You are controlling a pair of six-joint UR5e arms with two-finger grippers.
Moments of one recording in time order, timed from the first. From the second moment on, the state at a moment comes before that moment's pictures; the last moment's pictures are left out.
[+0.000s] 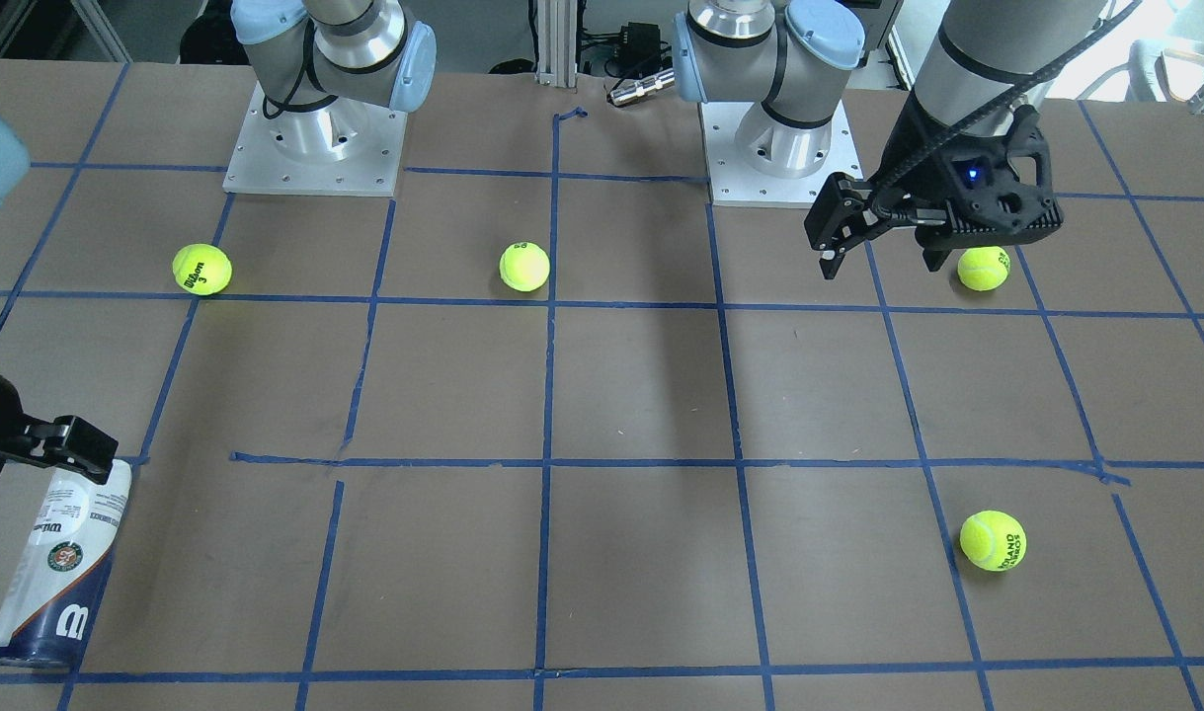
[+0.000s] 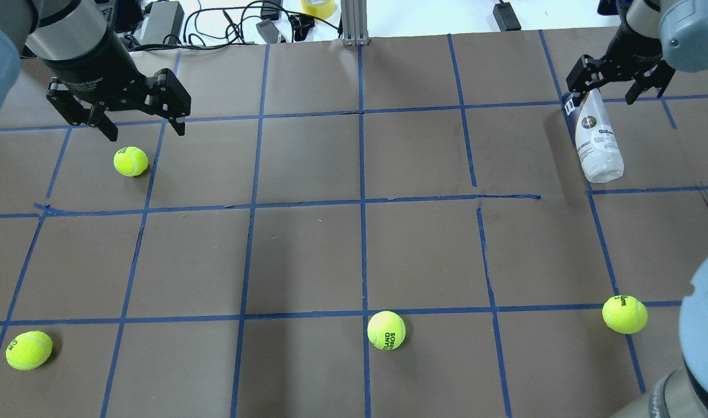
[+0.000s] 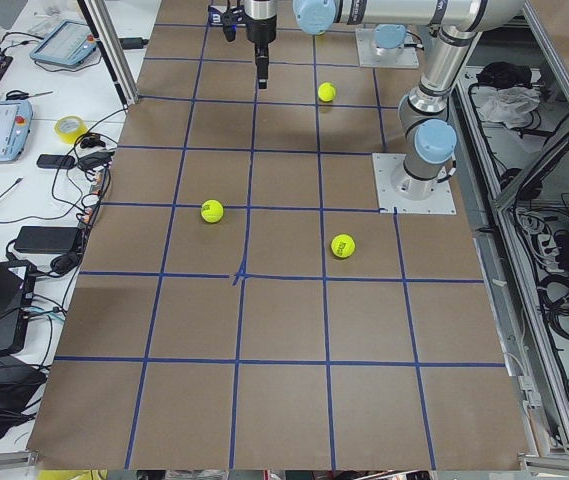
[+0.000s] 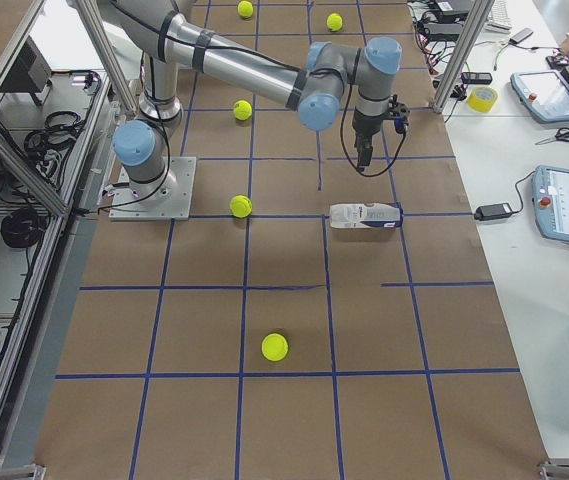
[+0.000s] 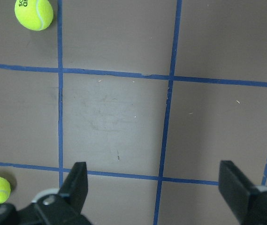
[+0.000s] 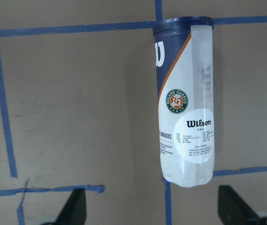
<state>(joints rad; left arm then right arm) -1.52 -1.58 -1.54 -1.57 1.63 -0.03 1.27 -1.18 1.48 -1.90 -1.63 -0.27</state>
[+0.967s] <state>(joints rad) -1.52 -1.58 -1.55 -1.57 1.62 -0.03 1.21 -0.93 1.50 -2.13 -1.63 -0.46</state>
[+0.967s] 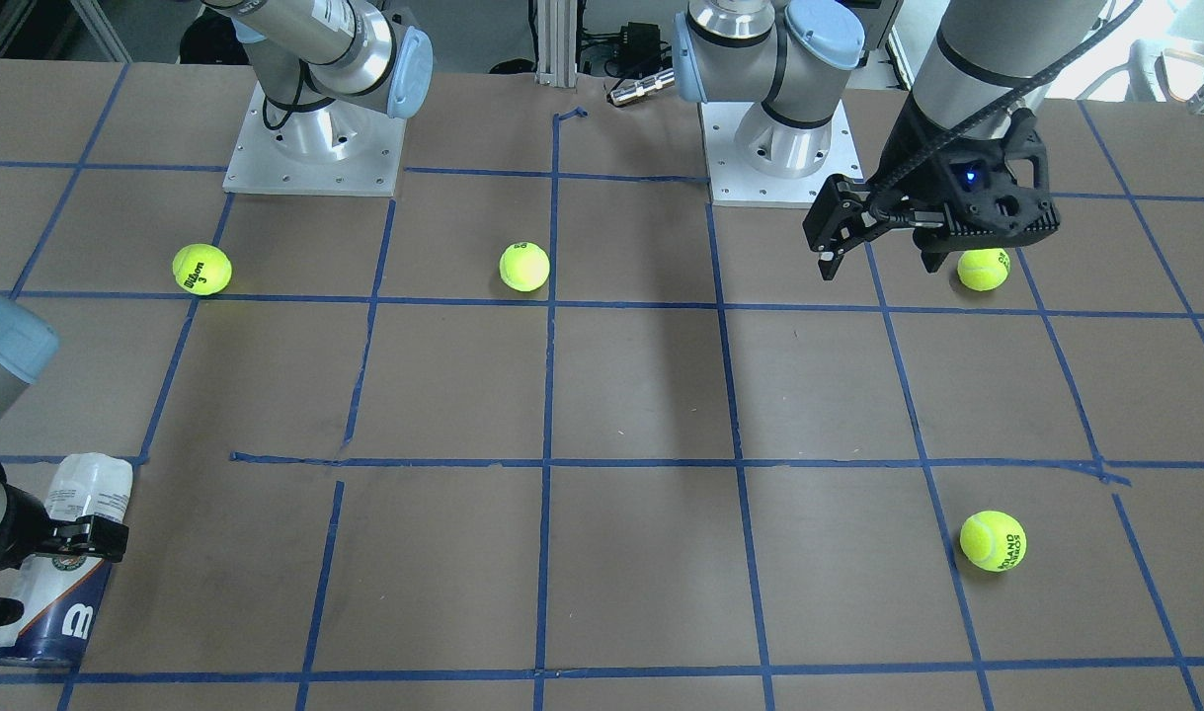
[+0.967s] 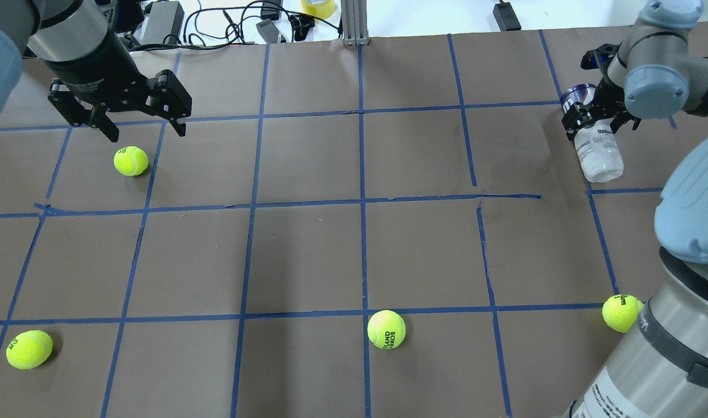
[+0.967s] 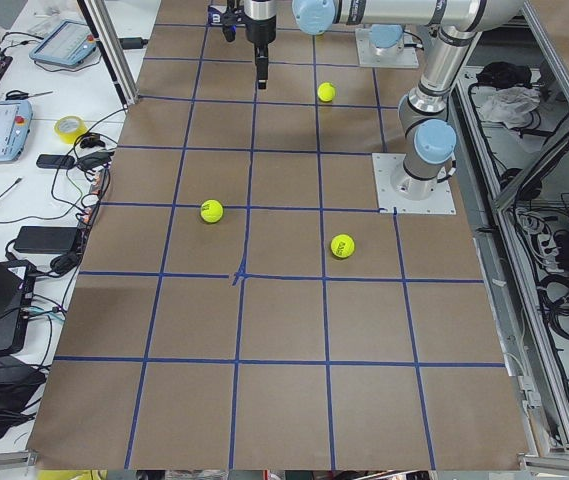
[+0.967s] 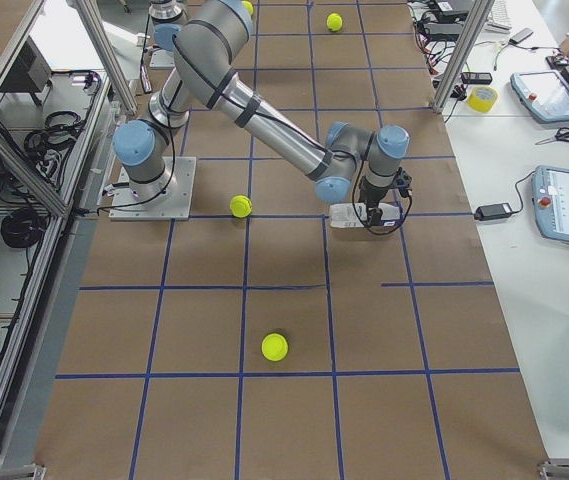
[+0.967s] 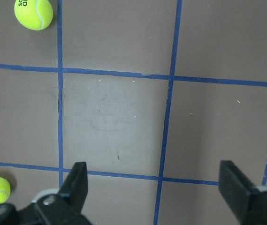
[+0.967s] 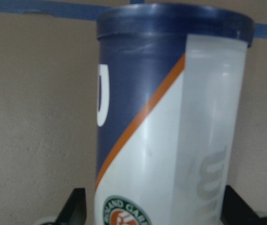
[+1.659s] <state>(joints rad) -1.52 -1.58 -1.55 -1.56 1.62 -0.03 1.21 -0.91 1.49 -2.15 -1.64 -0.47</state>
